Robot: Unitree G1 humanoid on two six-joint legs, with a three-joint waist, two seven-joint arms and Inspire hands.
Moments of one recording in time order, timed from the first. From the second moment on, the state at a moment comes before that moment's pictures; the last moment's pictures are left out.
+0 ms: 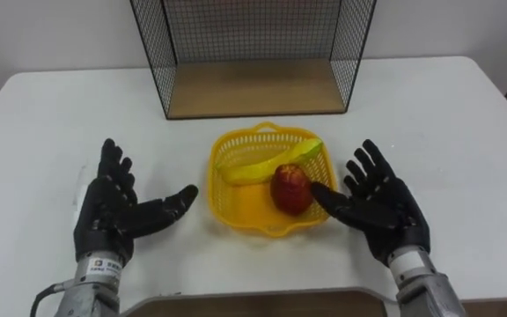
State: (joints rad) left arm 0.24 0.17 -0.11 0.03 -0.42 -0.16 0.08; right arm 0.21 -0.20 0.09 0.07 0.59 -0.08 0.07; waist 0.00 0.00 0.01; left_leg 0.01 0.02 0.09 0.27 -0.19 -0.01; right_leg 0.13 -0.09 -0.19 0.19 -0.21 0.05
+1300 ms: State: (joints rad) left arm 0.23 0.18 -0.20 0.09 -0.47 -0.13 -0.01; right arm 0.14 -0.19 0.15 0.15 0.55 -0.07 0.13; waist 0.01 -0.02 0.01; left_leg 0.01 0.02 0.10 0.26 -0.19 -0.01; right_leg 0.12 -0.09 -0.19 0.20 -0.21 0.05
